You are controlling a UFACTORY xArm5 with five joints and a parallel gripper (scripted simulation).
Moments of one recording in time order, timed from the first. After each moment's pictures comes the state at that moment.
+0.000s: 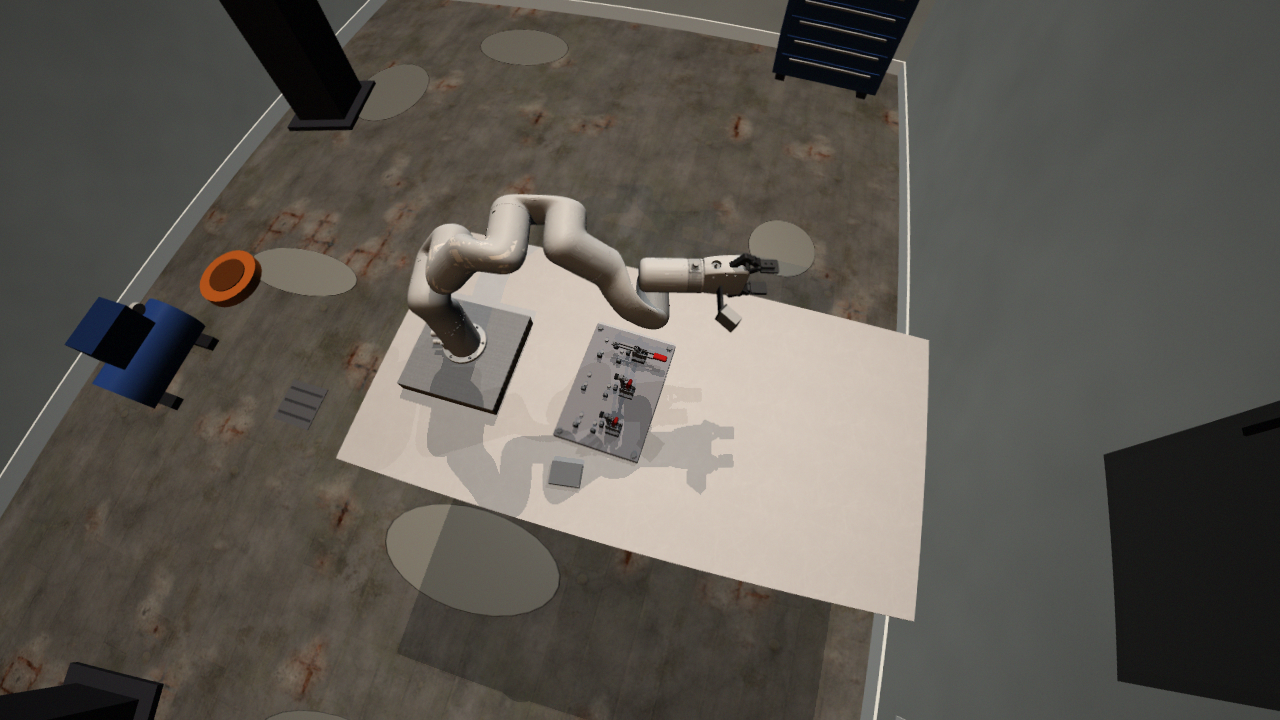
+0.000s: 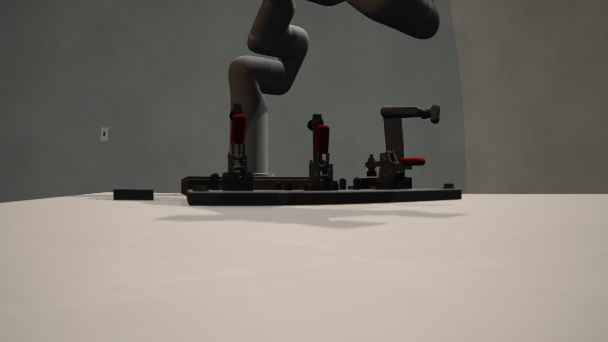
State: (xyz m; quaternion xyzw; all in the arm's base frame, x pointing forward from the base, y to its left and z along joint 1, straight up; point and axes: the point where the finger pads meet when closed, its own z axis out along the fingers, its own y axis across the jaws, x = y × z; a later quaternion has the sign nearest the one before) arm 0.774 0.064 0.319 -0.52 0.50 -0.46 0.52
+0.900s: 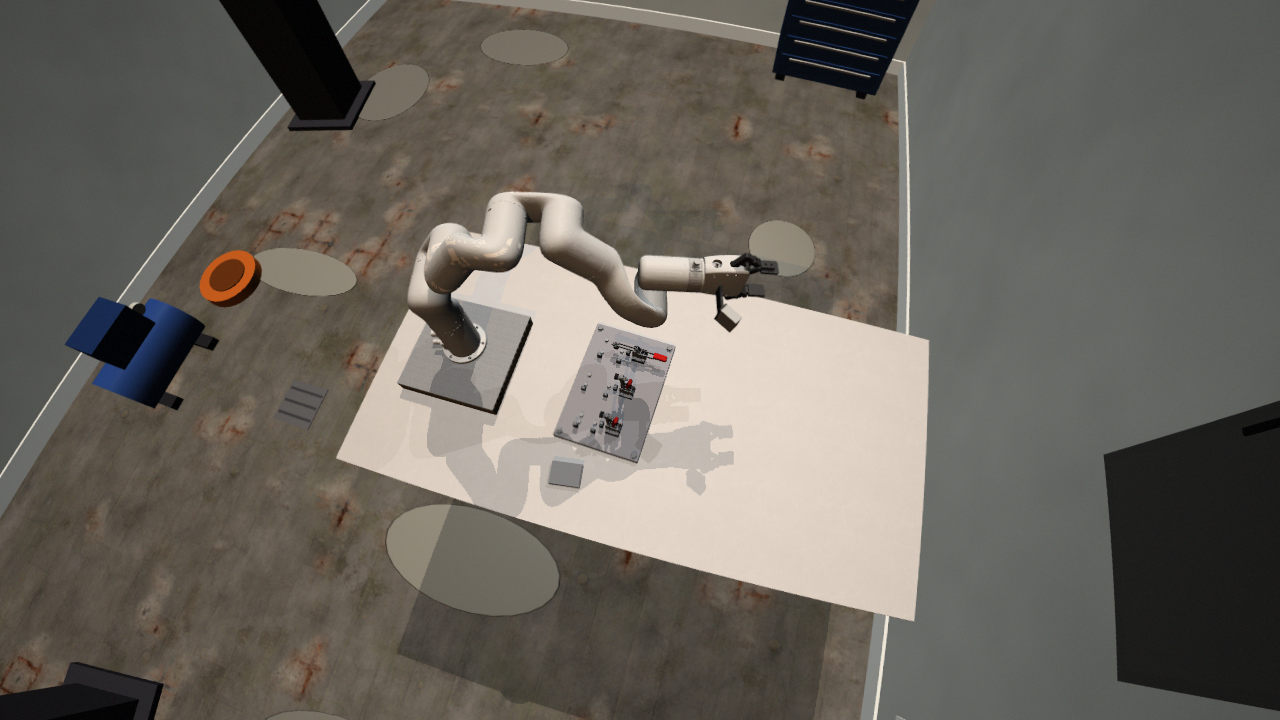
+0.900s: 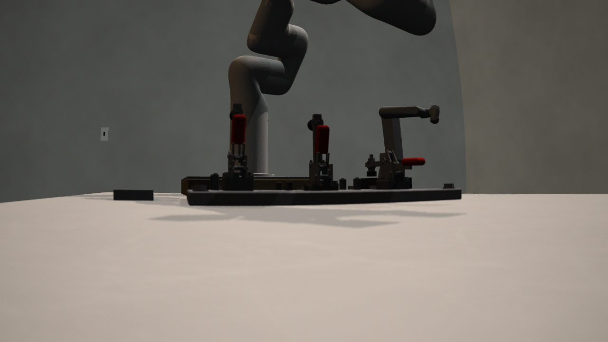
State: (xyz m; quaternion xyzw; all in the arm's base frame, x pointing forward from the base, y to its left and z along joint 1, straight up) arm 0.772 0.063 0.312 -0.55 0.50 -0.46 0.49
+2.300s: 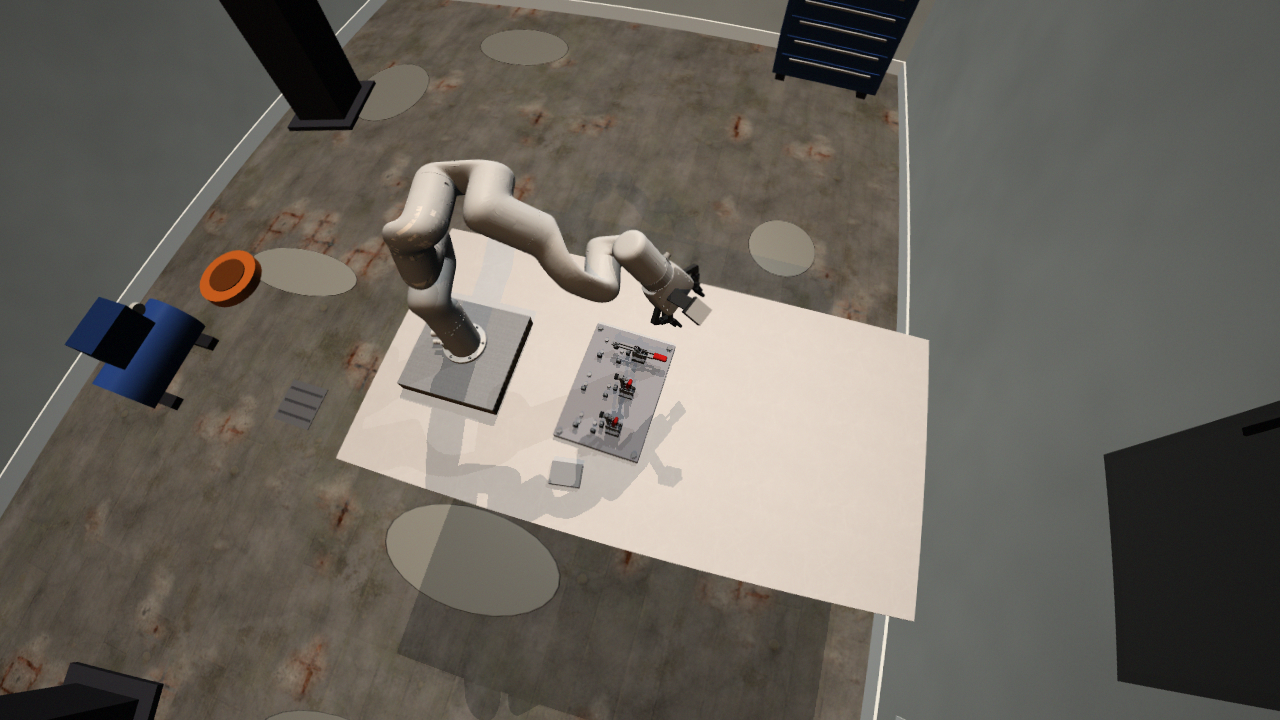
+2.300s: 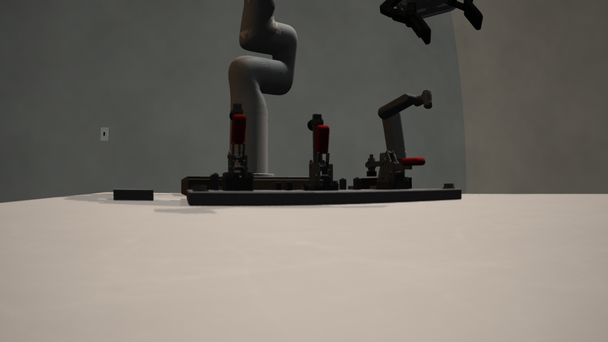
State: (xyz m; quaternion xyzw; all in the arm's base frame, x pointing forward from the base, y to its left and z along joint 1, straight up) arm 0.605 0.042 0.201 -0.91 0.32 -0.24 0.10
